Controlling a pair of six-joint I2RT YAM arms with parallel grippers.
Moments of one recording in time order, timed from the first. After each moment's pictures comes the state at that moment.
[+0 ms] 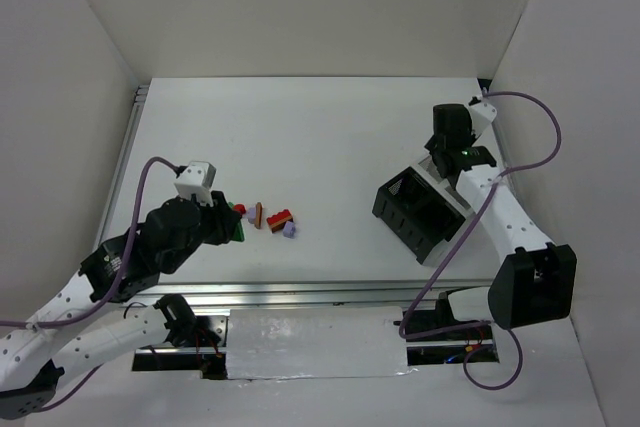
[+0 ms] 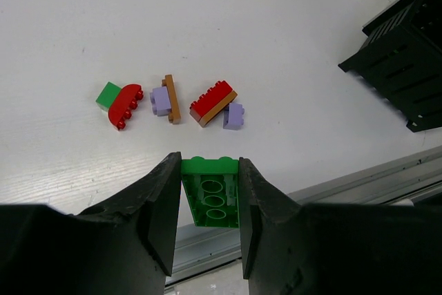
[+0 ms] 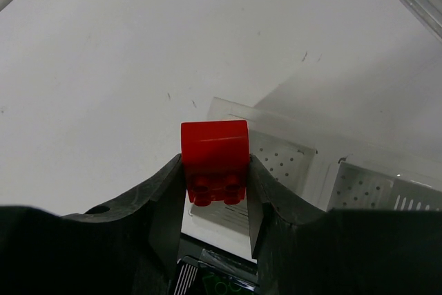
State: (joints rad) left arm -0.87 0.65 0.93 -0.79 -0.46 -0.52; right arm 0.14 1.33 1.10 -0.43 0.54 0.63
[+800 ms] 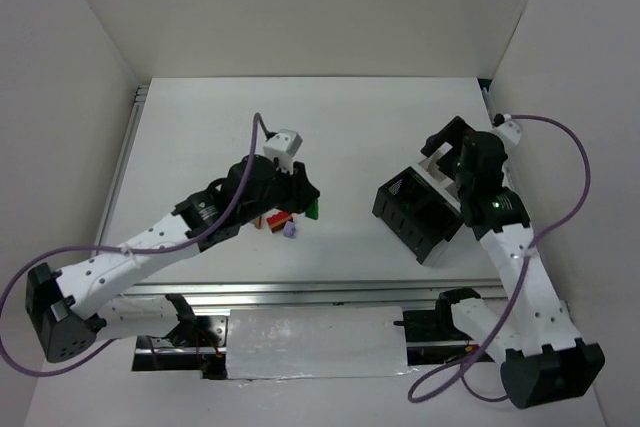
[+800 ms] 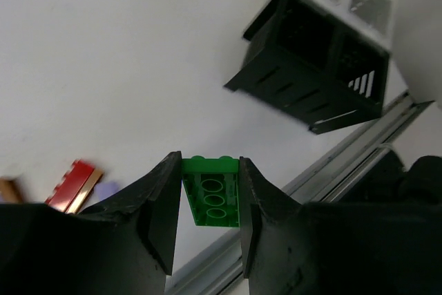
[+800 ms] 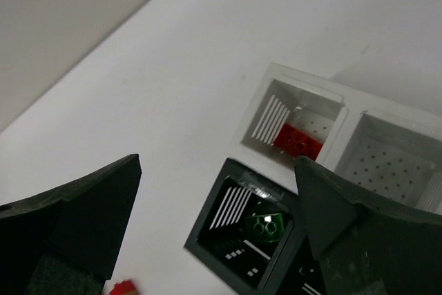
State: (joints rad) left arm -0.87 1.10 1.02 -0.36 -0.17 -0.49; right arm 0.14 0.97 0.96 -0.42 0.35 0.66
